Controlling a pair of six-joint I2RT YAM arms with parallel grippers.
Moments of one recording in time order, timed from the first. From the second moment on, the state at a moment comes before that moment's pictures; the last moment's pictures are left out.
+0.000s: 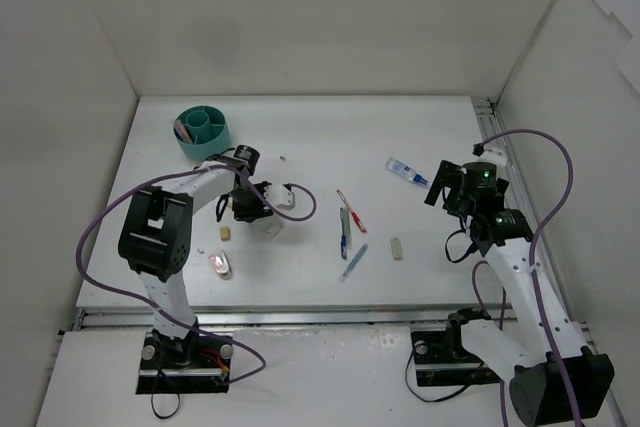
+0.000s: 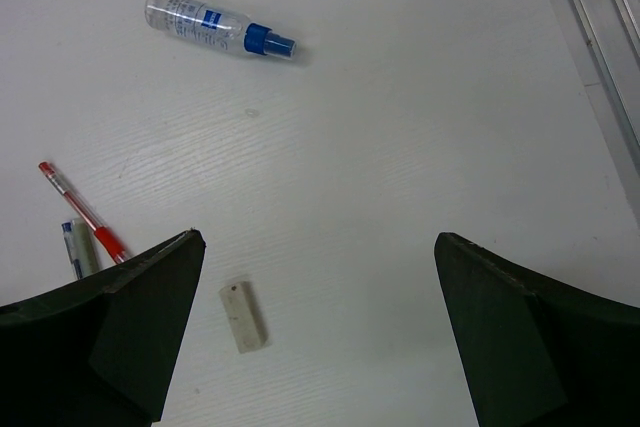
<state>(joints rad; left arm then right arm) -0.32 1.86 1.25 -0.75 0.26 1.19 0.11 0.95 0.83 -0.56 0.24 0.38</state>
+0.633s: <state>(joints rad) -0.26 1.90 1.54 -0.77 0.39 1.03 0.11 0.88 0.83 -0.57 0.27 0.39</state>
